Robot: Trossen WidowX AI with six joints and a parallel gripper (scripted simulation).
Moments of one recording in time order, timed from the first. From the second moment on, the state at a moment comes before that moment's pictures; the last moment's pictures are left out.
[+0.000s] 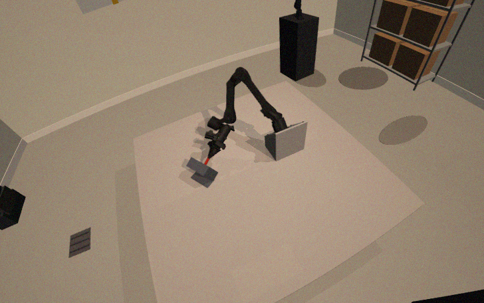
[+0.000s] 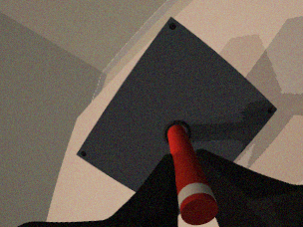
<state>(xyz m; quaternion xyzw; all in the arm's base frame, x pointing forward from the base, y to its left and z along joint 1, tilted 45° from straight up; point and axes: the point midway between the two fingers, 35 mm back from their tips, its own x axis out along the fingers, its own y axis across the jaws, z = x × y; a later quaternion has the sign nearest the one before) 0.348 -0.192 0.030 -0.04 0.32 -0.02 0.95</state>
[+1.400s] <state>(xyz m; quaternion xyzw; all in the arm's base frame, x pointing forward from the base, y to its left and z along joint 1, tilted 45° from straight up) 0.367 -0.194 0.015 -0.04 0.32 -0.02 0.95</state>
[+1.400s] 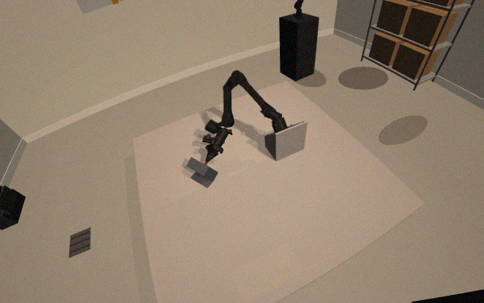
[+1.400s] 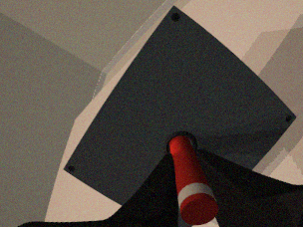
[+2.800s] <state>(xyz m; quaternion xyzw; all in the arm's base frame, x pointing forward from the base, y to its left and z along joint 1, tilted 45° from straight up) 0.349 -0.196 0.031 -0.03 0.32 -0.02 0.95</state>
